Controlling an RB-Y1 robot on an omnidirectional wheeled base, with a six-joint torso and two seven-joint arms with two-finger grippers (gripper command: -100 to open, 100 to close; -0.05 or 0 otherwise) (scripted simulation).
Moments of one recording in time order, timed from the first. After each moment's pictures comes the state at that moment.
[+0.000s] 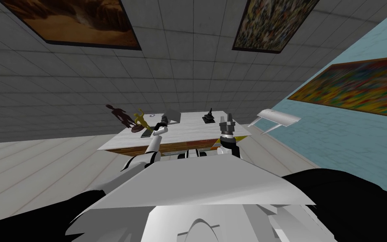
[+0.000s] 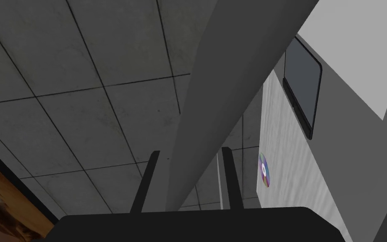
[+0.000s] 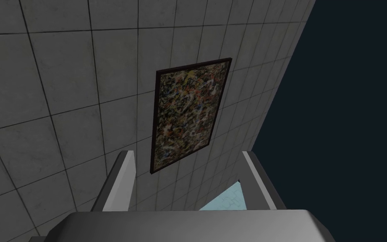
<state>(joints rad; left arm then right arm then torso) -0.46 0.25 0.22 -1.03 0.39 0.02 -0.28 0.53 -0.04 0.07 -2.26 -0.11 -0.51 0.10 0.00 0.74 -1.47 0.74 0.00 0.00</state>
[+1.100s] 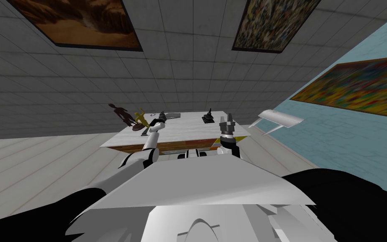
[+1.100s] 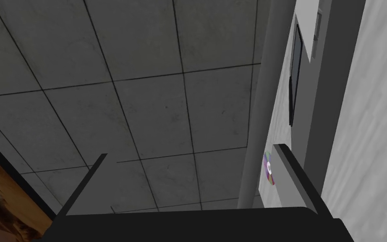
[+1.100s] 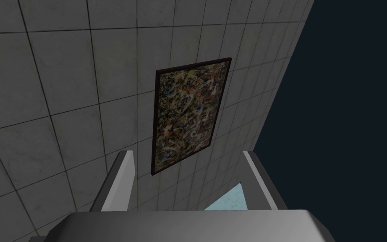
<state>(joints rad) -0.52 0.30 0.26 -1.08 0.46 0.16 -0.30 0.53 -0.04 0.07 -2.26 -0.11 -0.51 0.10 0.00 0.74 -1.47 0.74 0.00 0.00</state>
